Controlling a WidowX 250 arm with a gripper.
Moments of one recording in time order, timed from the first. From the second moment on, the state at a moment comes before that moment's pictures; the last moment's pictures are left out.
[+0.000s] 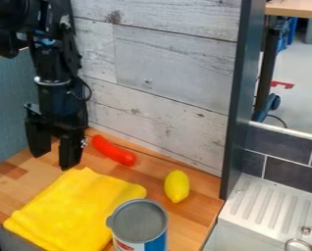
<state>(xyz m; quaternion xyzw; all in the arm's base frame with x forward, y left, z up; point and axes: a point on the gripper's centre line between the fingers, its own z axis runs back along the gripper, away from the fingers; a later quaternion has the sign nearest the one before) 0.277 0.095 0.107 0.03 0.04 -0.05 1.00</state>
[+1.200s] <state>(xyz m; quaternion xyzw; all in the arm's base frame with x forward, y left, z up) 0.370 0.125 0.091 0.02 -0.06 0.32 0.95</state>
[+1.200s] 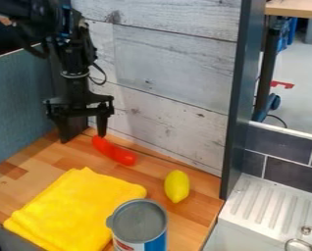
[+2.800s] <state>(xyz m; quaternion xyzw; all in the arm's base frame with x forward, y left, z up) 0.426 0.129 0.018 -0.05 -0.12 0.56 0.82</state>
